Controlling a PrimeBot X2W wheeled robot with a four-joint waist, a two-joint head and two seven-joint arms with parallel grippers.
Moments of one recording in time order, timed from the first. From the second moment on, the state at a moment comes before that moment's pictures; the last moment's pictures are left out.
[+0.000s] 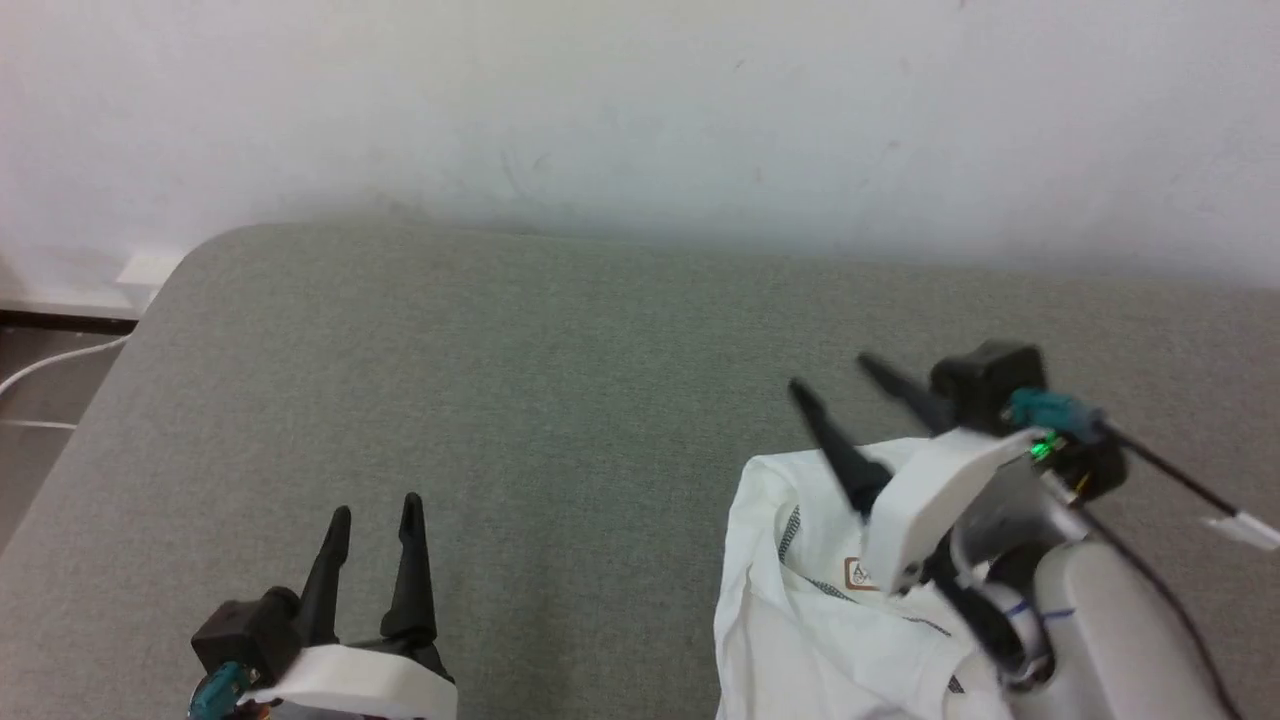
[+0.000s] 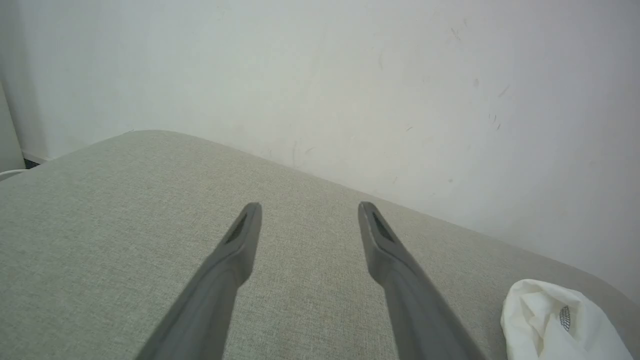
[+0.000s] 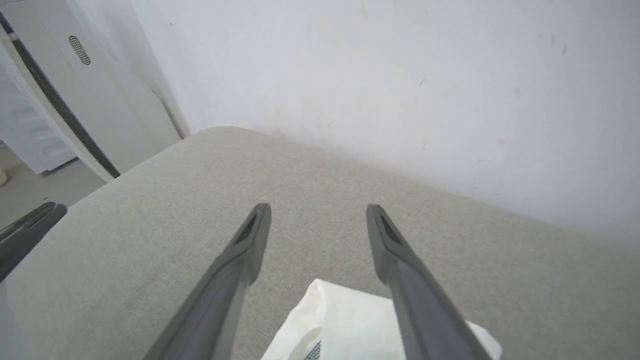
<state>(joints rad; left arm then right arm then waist) 0.04 0.05 -0.01 0.16 -0.35 -0.05 -0.26 -0.23 -0.06 0.23 0.01 0.26 0.13 0.36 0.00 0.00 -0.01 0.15</state>
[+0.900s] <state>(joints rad) 0.04 0.05 -0.03 -0.01 -0.28 -0.04 -0.26 0.05 -0.08 -0.15 -0.10 0.04 0.13 -0.23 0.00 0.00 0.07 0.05</state>
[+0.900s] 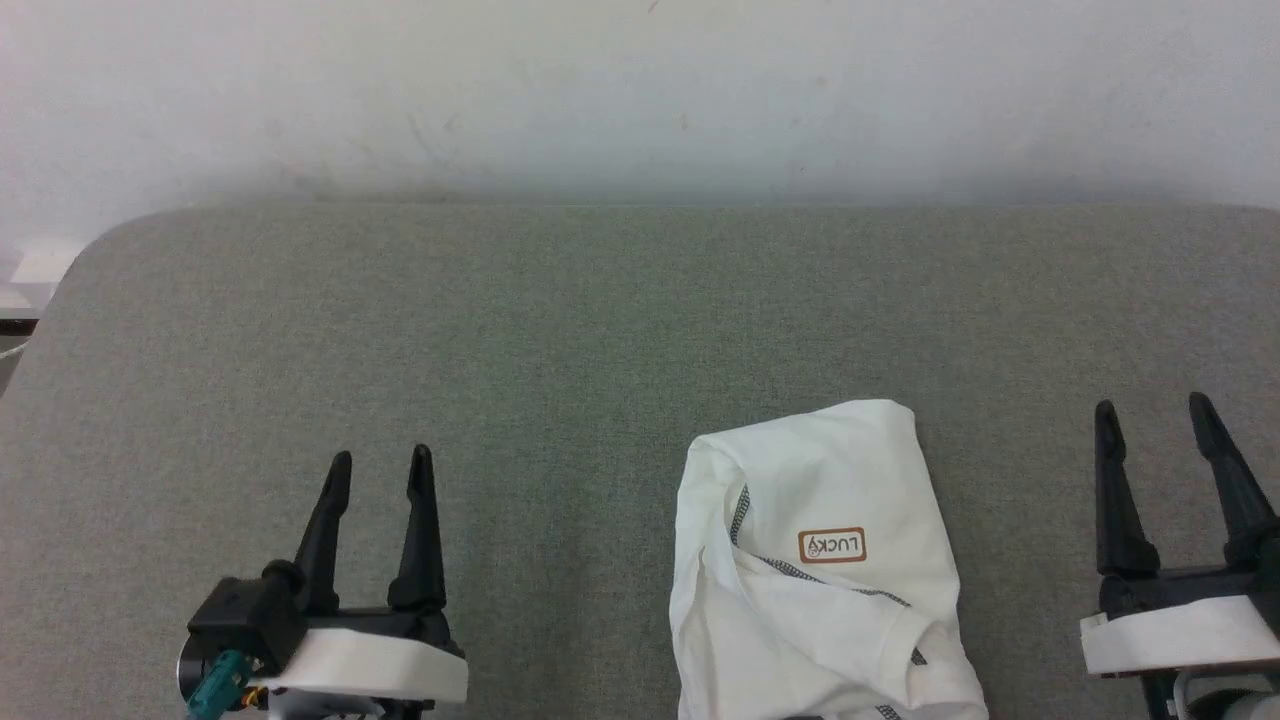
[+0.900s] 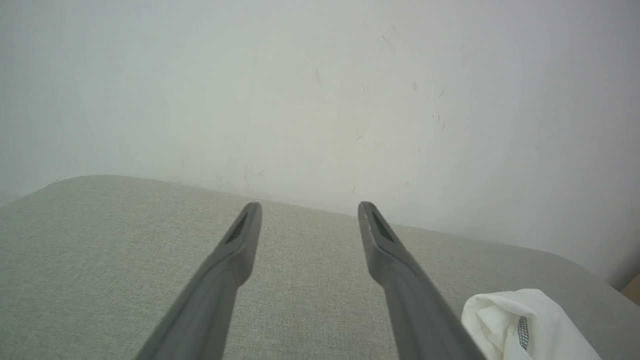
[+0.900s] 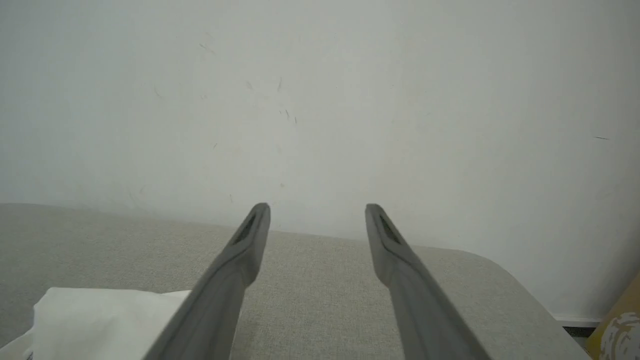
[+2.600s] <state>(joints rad) -0.02 0.05 -0.14 0.05 -0.24 -0.05 -0.26 -0.24 -0.48 0.34 0.14 0.42 0.13 0.50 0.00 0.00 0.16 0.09</state>
